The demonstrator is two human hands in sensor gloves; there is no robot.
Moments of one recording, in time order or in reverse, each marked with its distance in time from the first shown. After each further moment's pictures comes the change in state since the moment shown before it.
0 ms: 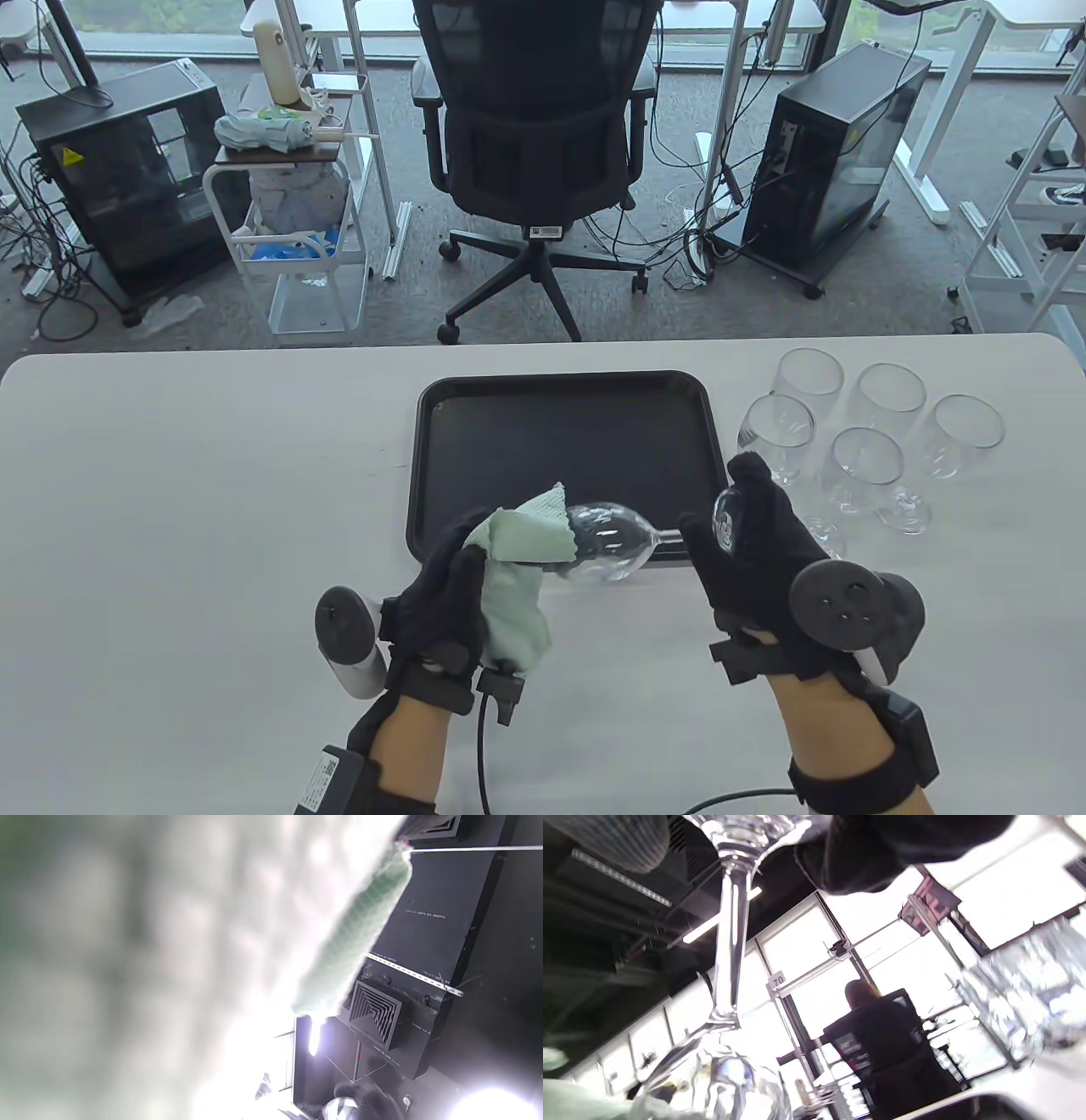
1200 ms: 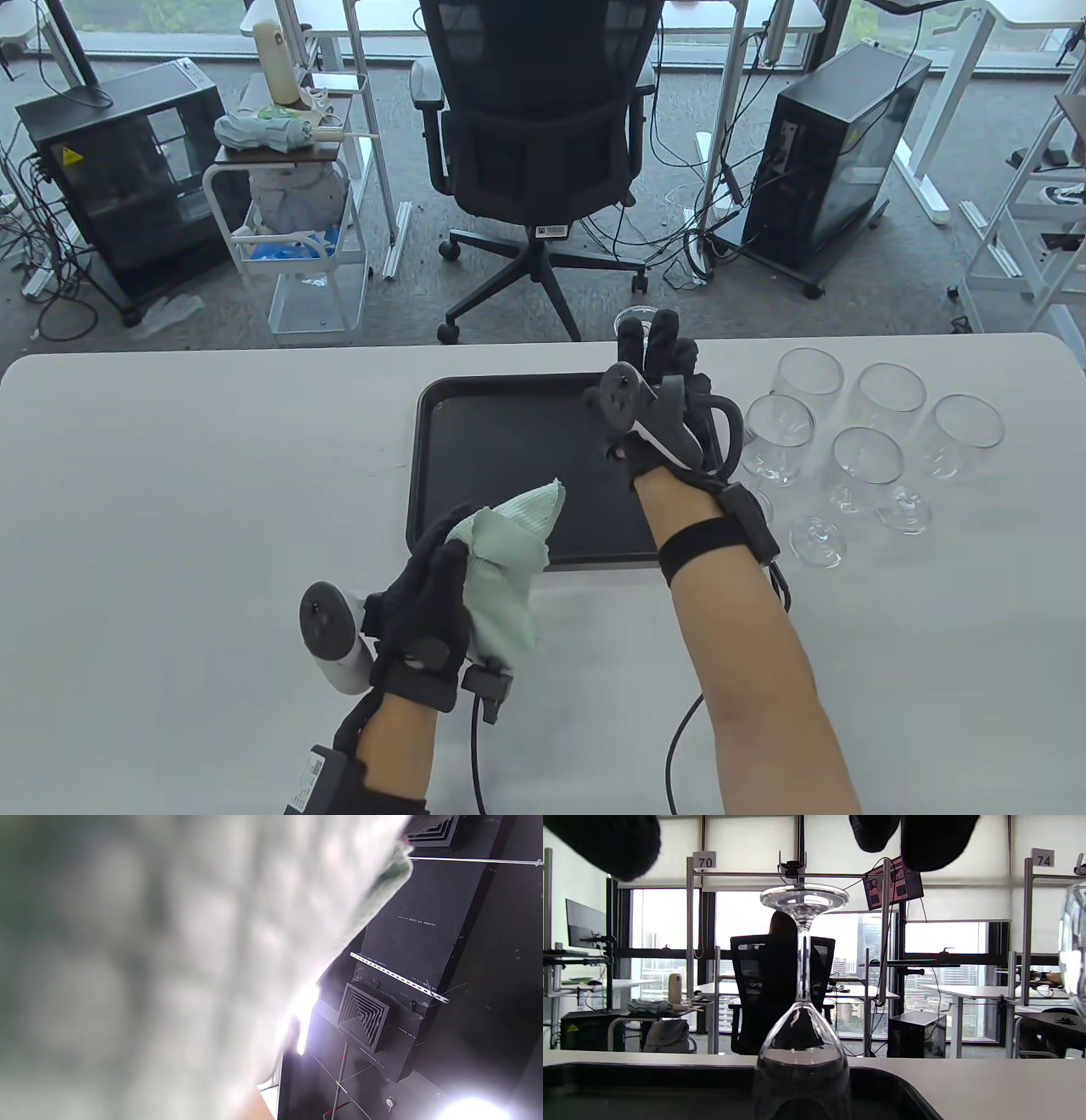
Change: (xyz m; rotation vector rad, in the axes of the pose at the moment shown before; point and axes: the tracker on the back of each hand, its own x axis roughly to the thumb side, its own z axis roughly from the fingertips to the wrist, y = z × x) left_hand 0.008 0.008 -0.002 -0.009 -0.021 0.040; right_hand 0.003 0.151 -0.127 0.235 0.148 0.359
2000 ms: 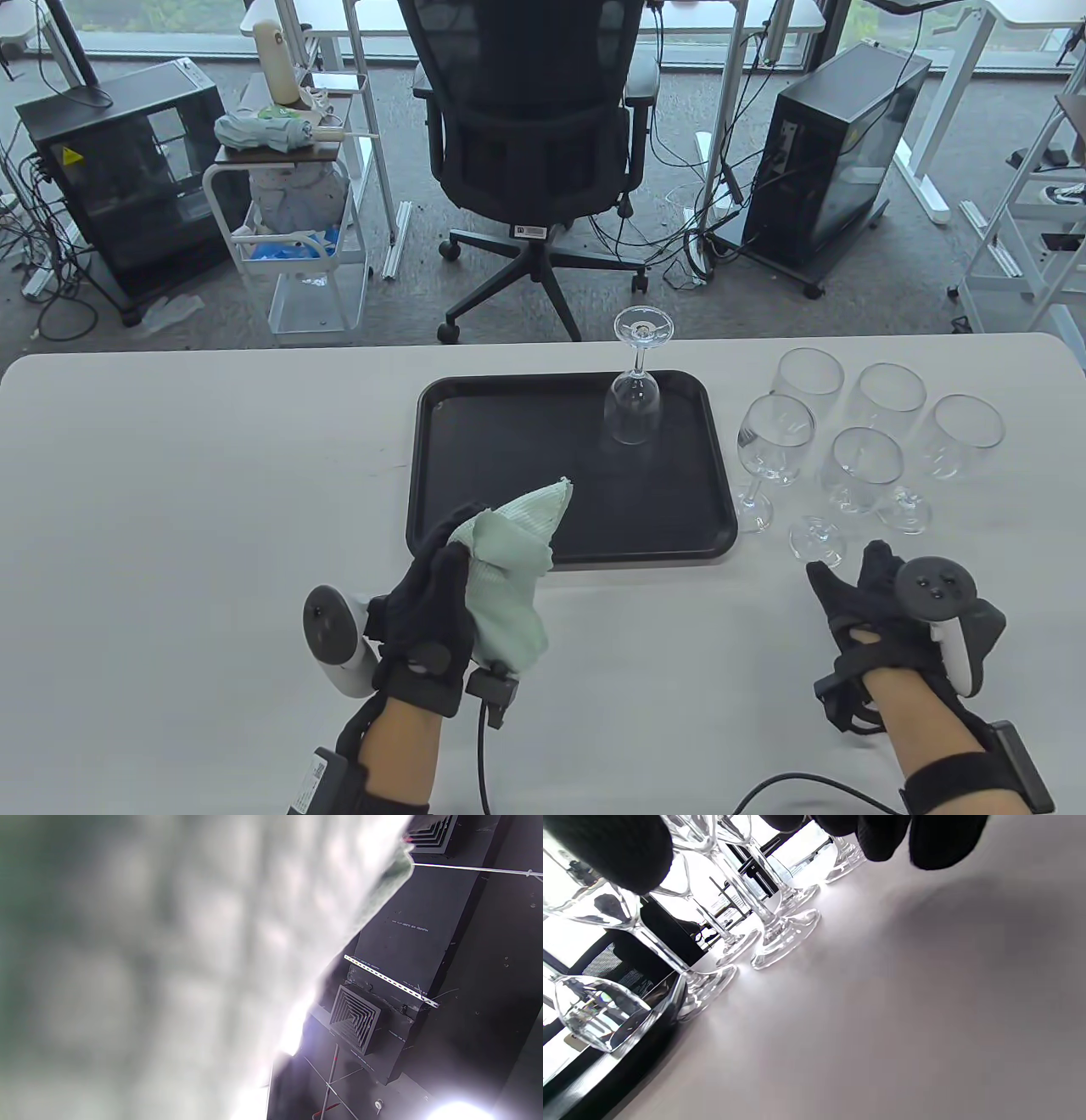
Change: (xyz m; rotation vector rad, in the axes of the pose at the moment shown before) left_hand 0.002 -0.005 0.001 0.002 -0.011 0.039; right_hand -0.265 0.050 0.185 0.277 0.651 -0.524
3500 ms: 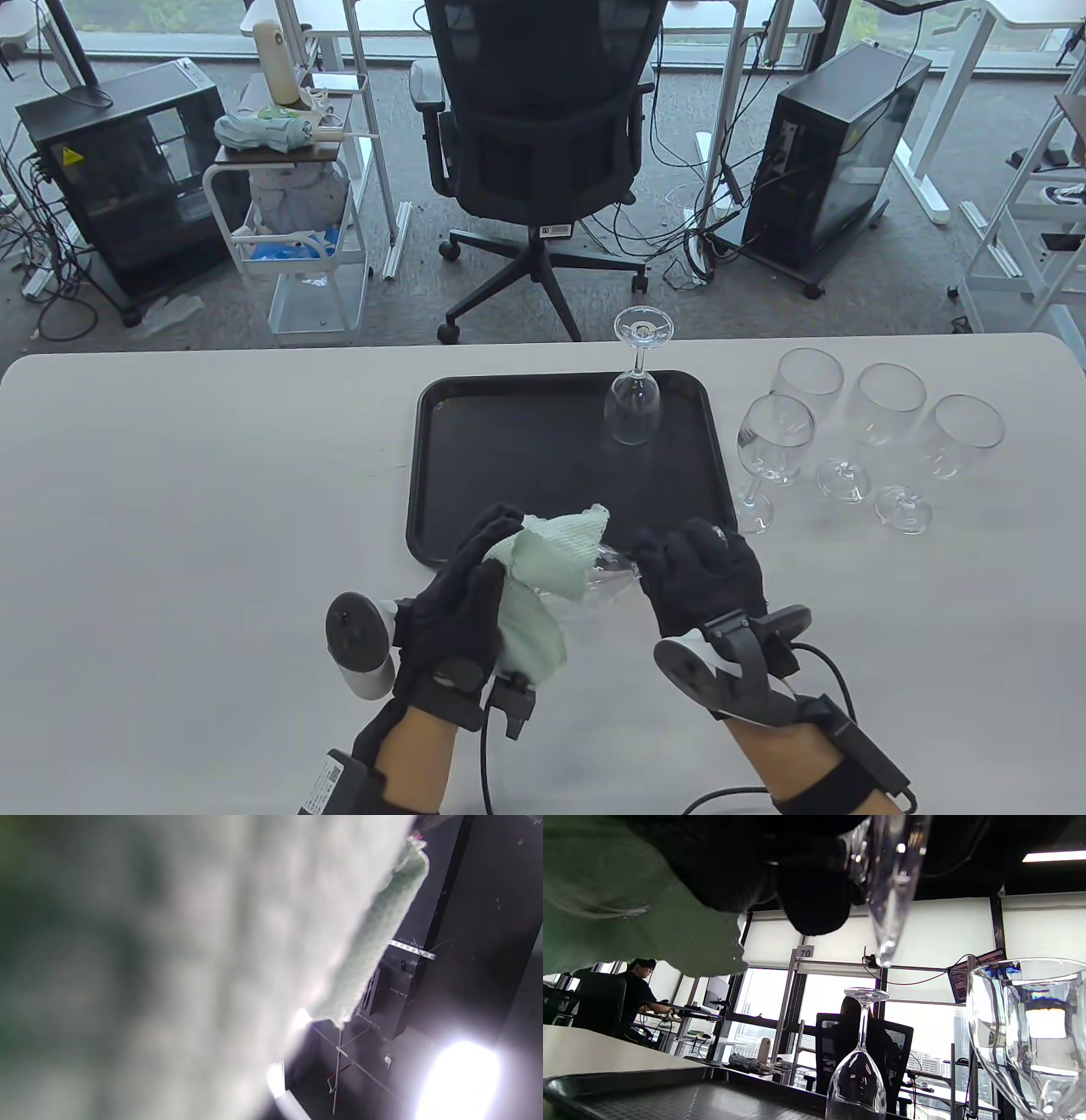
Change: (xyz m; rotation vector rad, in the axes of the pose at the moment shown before) left_hand 0.005 -0.026 0.001 -0.117 -0.043 -0.147; right_hand 0.185 0.067 0.178 -0.484 -1.083 0.517
